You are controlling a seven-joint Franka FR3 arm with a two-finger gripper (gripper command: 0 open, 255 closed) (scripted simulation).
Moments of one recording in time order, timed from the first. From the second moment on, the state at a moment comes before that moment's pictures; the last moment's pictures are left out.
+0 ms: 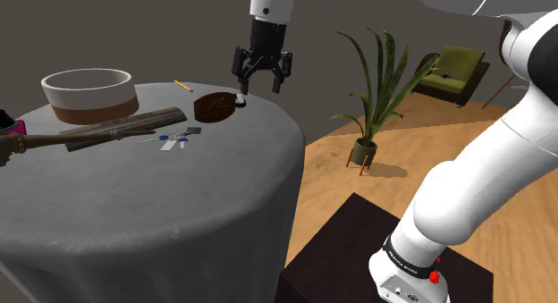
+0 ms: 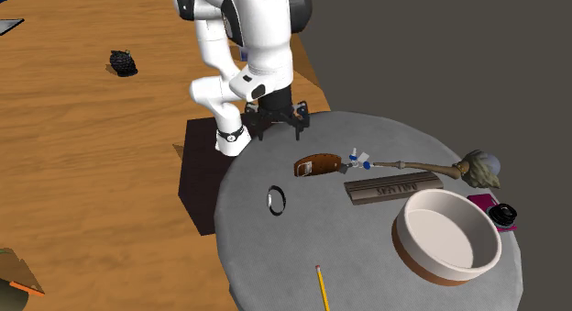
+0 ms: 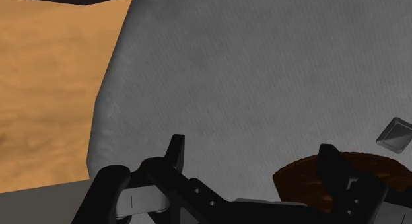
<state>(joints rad) 0.01 -0.25 0.25 -1.84 0.12 1.64 0.50</state>
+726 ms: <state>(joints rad) 0.04 0.03 0.33 -1.56 0.02 1.63 0.73</state>
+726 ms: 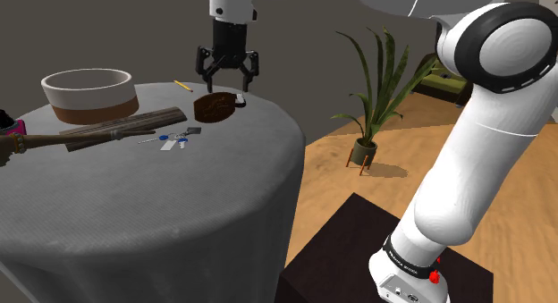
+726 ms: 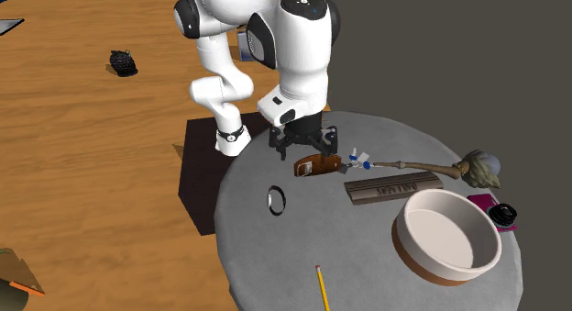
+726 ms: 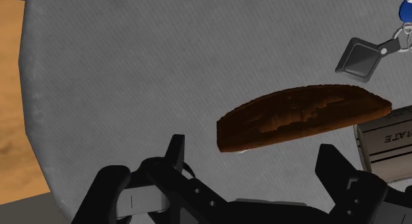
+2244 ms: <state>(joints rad) 0.04 0.06 0.33 -1.47 0.01 1.56 0.74</state>
